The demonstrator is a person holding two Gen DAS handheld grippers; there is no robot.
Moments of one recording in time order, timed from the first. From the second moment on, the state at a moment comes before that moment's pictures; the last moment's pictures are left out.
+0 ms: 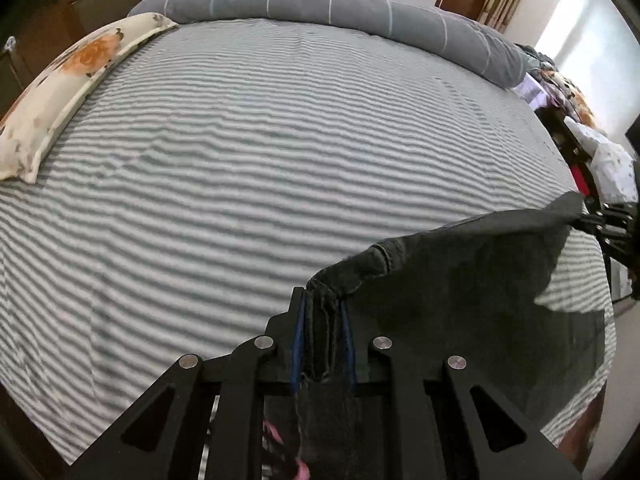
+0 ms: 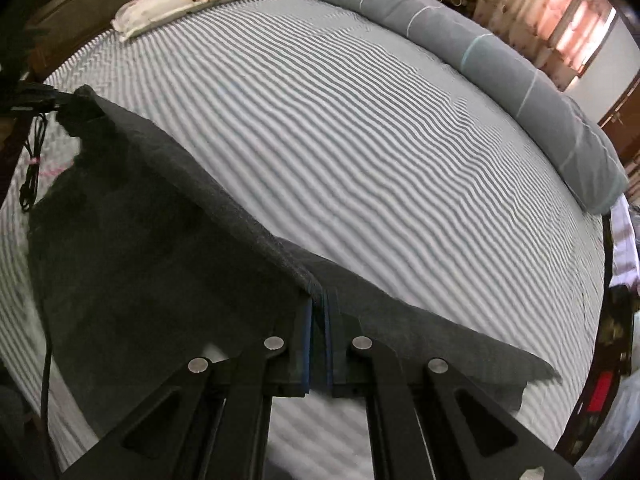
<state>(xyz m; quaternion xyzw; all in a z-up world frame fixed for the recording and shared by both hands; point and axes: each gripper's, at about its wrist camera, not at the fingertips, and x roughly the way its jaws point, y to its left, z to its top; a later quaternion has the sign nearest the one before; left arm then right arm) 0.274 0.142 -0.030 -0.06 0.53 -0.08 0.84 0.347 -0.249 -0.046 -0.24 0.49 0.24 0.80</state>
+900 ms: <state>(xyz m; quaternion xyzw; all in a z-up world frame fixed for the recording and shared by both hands) 0.116 0.140 -0.103 -0.11 0.56 -0.07 0.82 0.129 -0.265 -0.139 -0.07 0.55 0.14 0.82</state>
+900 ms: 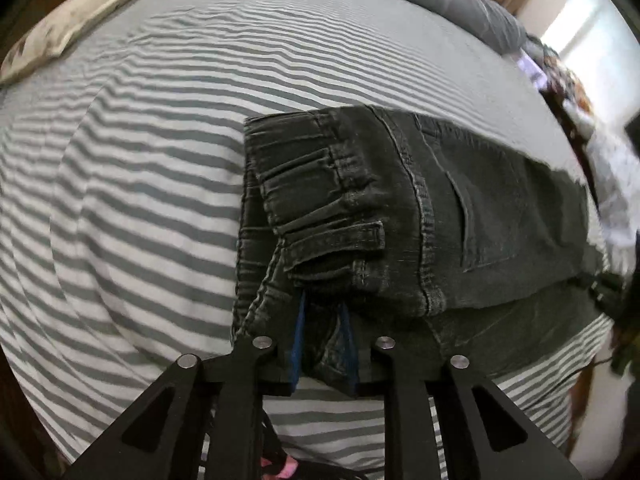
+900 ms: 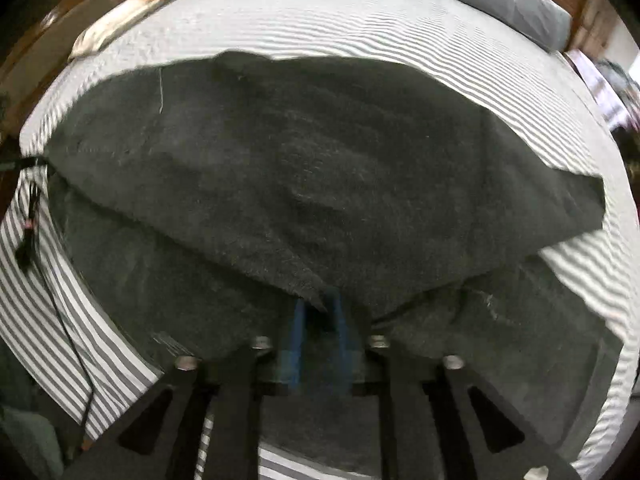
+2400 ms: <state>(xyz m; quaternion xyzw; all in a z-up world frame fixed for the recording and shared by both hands) 0.129 0.095 -0.126 -0.27 0.52 0.01 0.81 0.113 -0.367 -0.196 0.51 0.35 0.02 0.78</state>
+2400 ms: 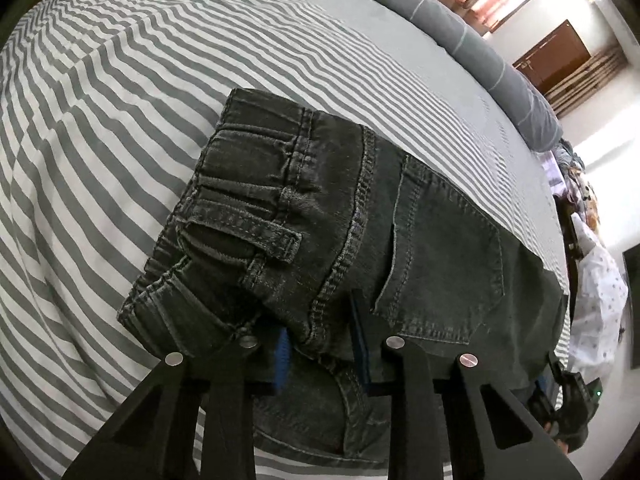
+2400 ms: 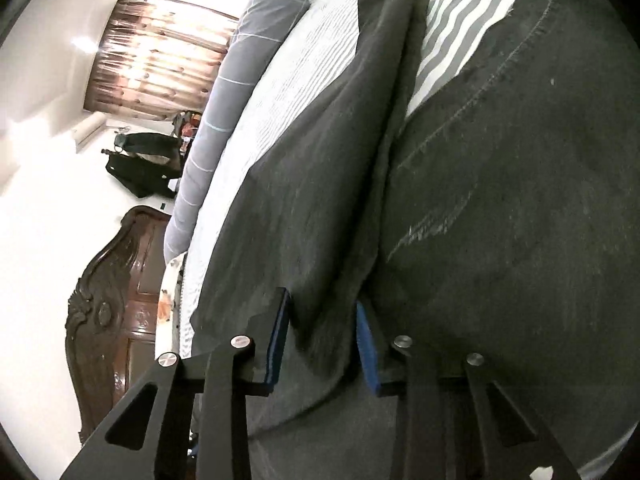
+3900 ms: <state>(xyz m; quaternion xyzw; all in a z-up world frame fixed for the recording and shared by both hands) 0.142 0.065 -0.110 -0.13 0.53 -0.01 0.84 0.097 -0.399 -0.137 0.47 0.34 -0.01 0.81</state>
